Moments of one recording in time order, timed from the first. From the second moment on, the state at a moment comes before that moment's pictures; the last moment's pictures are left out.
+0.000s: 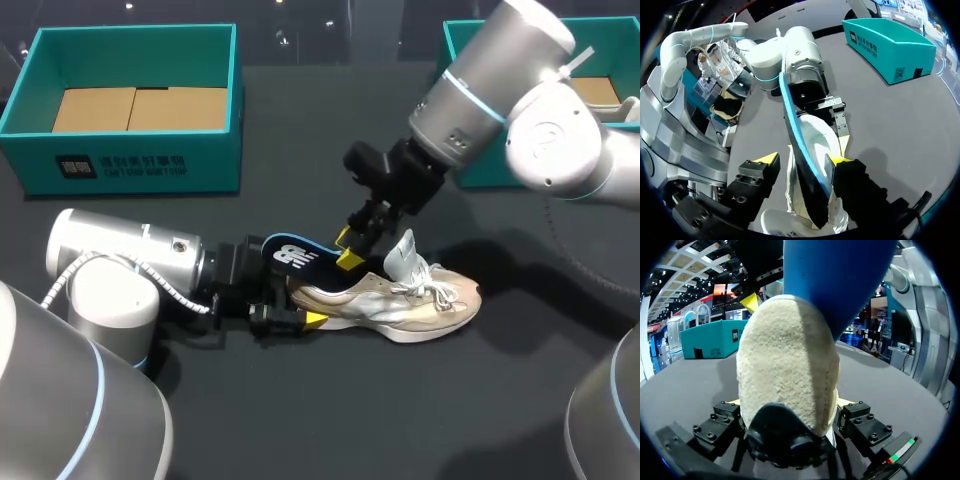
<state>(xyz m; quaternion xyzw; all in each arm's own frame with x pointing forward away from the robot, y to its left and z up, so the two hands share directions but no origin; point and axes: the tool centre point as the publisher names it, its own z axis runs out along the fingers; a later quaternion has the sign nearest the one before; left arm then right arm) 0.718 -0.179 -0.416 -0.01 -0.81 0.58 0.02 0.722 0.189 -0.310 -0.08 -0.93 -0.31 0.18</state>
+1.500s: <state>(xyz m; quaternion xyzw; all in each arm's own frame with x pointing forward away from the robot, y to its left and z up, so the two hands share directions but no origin) 0.717 -0.179 -0.416 -0.01 -0.81 0.58 0.02 0.699 0.239 -0.297 0.06 -0.91 -0.39 0.16</state>
